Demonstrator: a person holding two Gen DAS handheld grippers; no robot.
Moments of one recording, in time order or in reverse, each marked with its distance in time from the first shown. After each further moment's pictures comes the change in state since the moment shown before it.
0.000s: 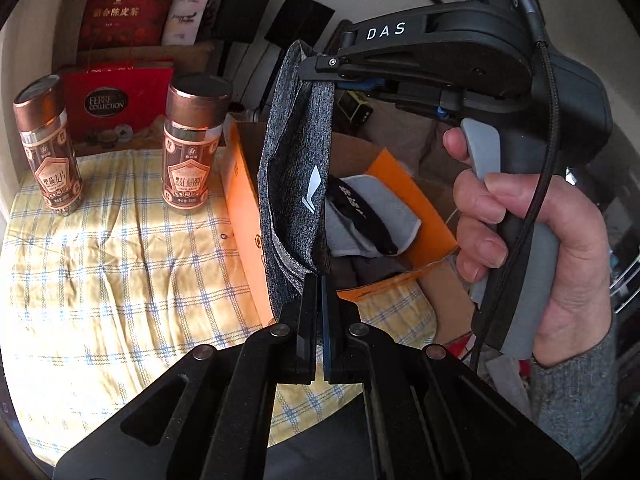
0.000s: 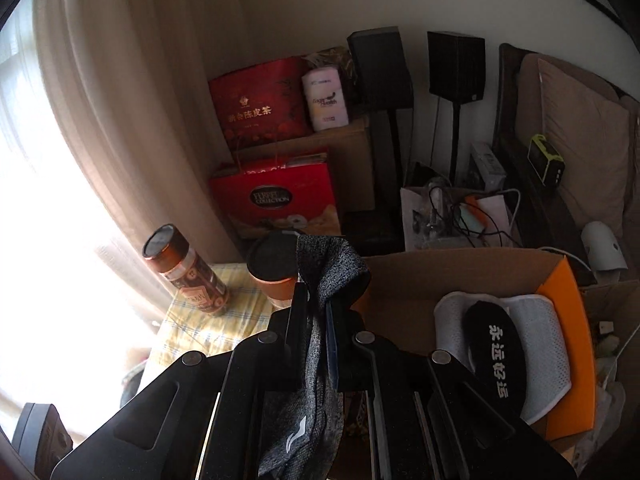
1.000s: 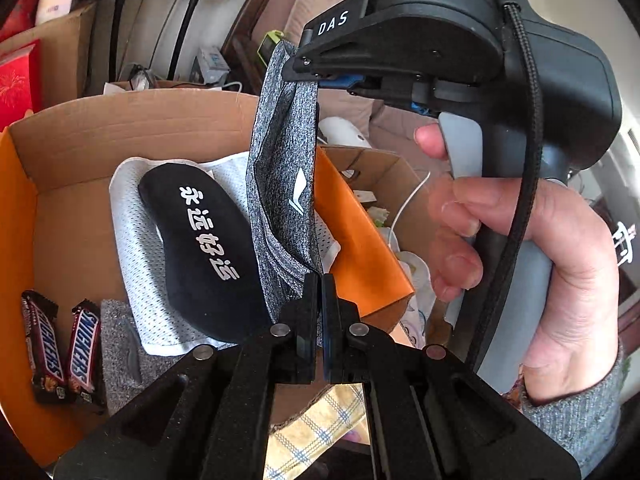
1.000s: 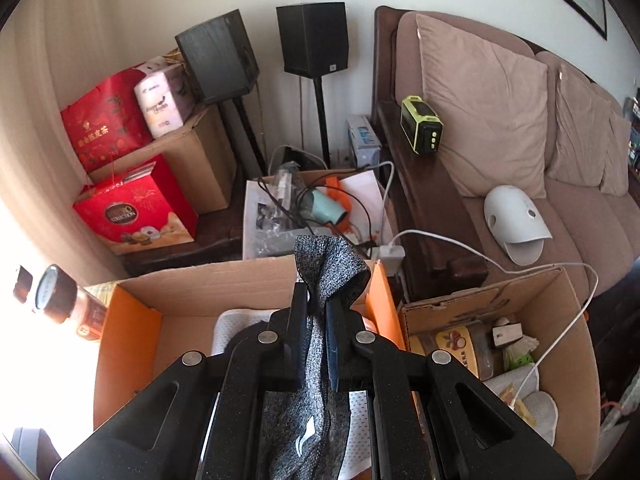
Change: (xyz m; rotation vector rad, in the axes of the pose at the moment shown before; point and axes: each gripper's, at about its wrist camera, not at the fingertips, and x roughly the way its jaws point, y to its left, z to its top) left arm 0.196 -0.111 0.051 0.050 0.173 -0.146; right arm 0.014 -0.212 0.006 0.135 0.064 -0.287
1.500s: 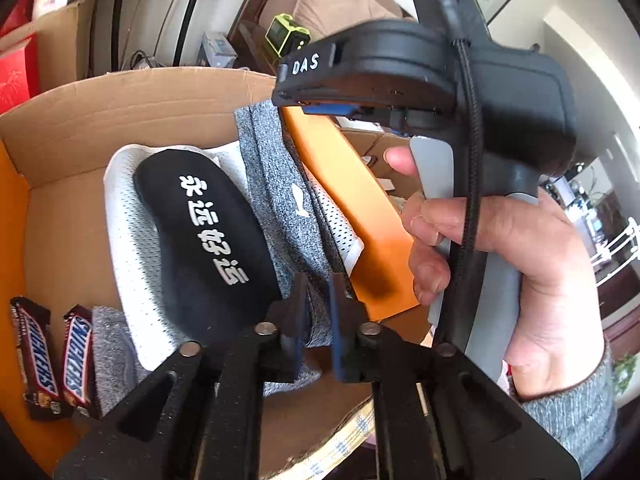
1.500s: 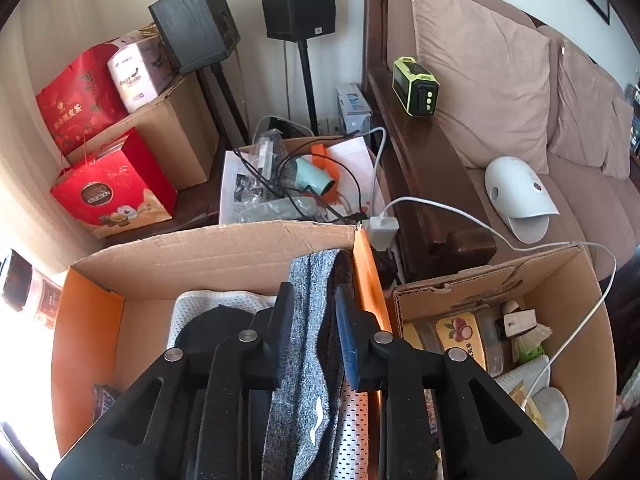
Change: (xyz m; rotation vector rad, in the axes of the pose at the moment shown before) left arm 0.021 0.009 -0.001 0.007 0.040 0.046; right arm 0.045 -0.021 -0.017 0.017 0.080 -0.016
